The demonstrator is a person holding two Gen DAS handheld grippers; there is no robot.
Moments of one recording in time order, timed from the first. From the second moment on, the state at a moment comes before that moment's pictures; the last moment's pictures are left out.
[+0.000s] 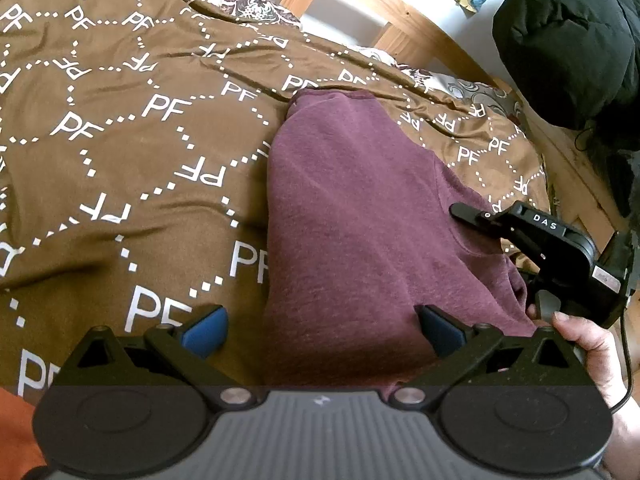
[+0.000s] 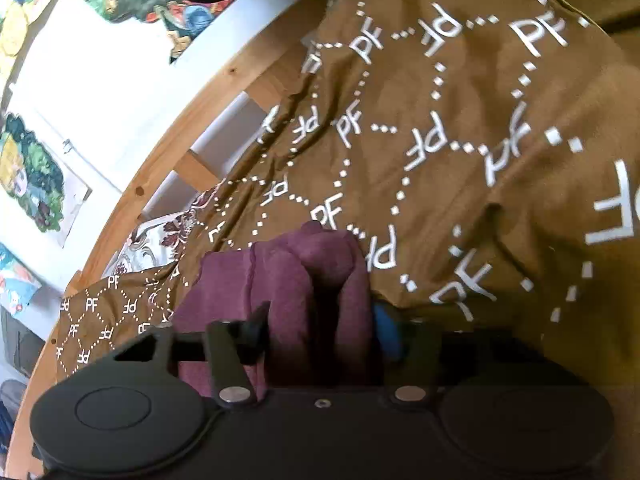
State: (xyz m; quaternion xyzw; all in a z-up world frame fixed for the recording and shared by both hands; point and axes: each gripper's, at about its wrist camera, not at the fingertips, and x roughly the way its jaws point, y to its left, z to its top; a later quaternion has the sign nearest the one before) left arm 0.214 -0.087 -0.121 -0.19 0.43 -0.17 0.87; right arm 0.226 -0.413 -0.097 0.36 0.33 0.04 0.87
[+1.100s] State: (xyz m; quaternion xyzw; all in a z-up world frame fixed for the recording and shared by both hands) left arm 0.229 -0.088 -0.124 -0.21 0.45 -0.21 0.84; right arm 0.227 -0.402 -0.094 0.33 0.34 0.04 0.88
